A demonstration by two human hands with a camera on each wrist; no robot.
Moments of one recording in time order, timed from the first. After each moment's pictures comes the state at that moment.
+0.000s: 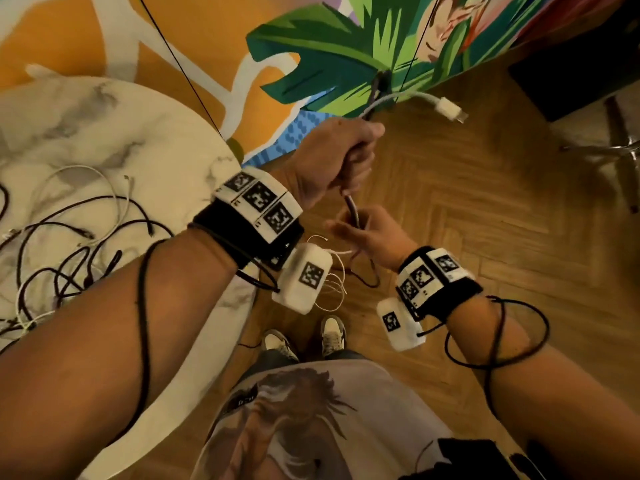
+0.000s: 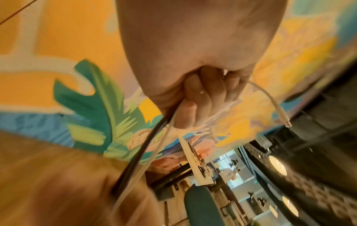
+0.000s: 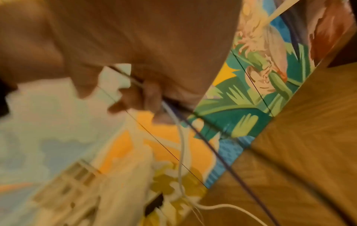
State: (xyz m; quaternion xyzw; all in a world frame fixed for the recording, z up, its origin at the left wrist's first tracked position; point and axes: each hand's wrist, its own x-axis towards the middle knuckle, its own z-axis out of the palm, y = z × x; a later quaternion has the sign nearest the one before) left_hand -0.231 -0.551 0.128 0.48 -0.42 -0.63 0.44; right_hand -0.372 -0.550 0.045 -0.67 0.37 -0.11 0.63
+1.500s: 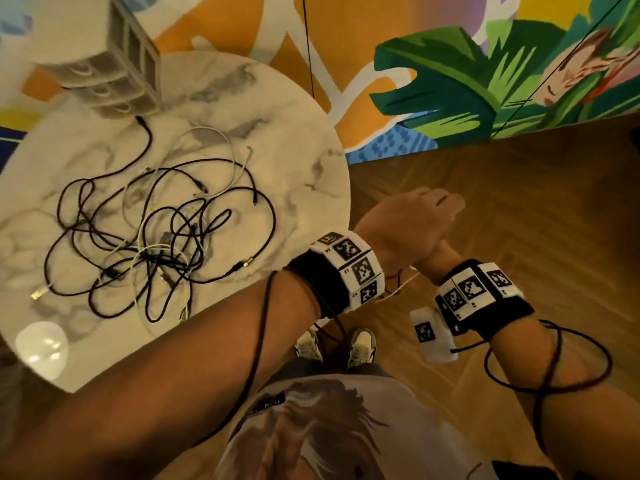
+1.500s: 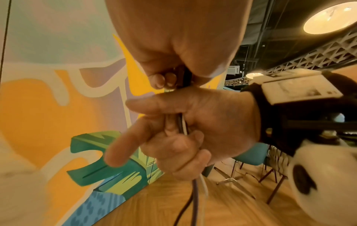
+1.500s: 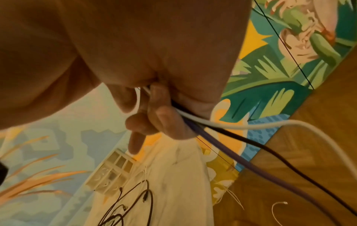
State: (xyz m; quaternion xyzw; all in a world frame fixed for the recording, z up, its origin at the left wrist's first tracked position) left_hand -0.203 -0.478 0.084 0.63 -0.73 -0.11 0.22; right_hand -0.302 -0.527 0.029 -0.64 0.41 0.01 0.65
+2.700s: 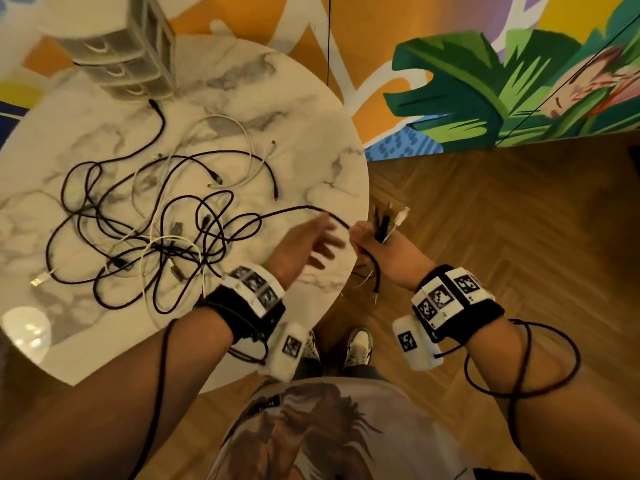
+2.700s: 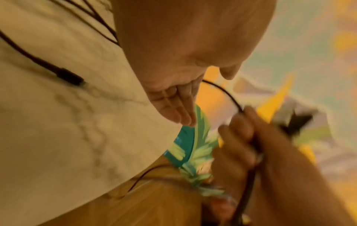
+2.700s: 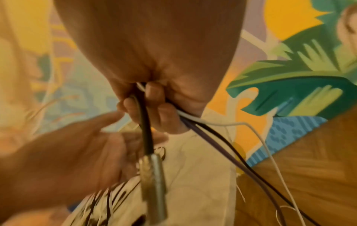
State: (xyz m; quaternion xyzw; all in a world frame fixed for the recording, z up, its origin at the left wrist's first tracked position) left_hand -0.109 -0.361 0.031 0.70 -0.16 -0.51 0.48; right_hand -0.238 -0.477 0.033 -0.73 0.26 0.01 0.63
